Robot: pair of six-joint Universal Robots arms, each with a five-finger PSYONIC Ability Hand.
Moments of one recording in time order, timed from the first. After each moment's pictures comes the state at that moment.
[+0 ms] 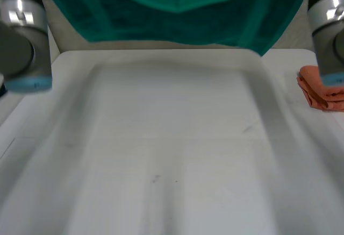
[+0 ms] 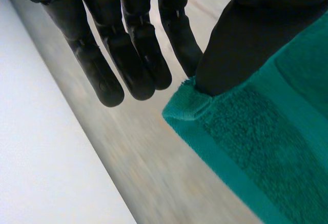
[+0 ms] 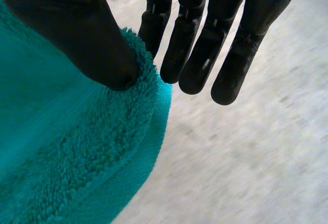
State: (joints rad) left arm 4.45 -2.02 -1.14 3.82 -1.65 3.54; right arm 1.79 -1.02 0.98 -0.58 1.38 2.90; left_hand 1.14 1.20 1.19 1.20 0.97; right_hand 0.98 1.18 1.18 1.19 0.99
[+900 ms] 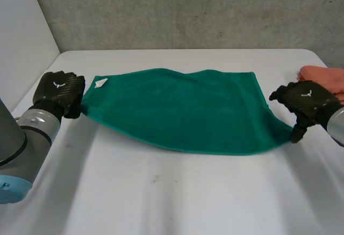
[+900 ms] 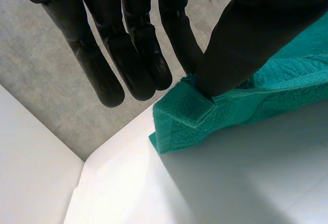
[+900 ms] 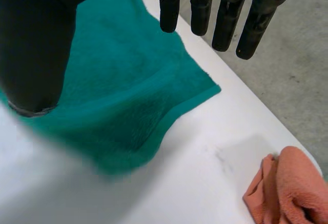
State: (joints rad) left arm 4.49 -1.78 -1.80 3.49 -1.52 3.53; right arm 1.56 -1.28 1.61 0.08 1.11 2.47; left_hand 1.14 1.20 1.19 1.20 0.97; right_hand 0.26 0.30 0.30 0.30 0.13
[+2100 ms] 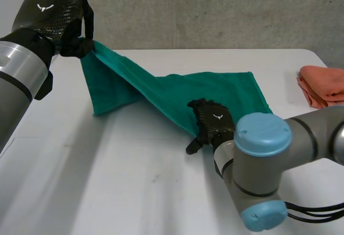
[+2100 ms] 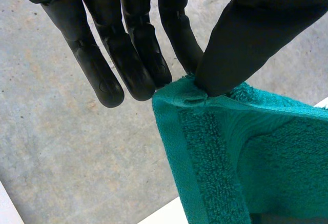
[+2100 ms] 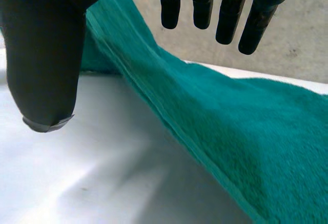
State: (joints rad) left arm 4.34 -1.58 -1.47 3.20 -1.53 3.29; right arm 2.26 -0.97 1.51 -0.30 1.72 3.33; left_hand 1.14 1.20 1.19 1.20 0.97; right_hand 0.21 0.22 0.21 0.24 0.06
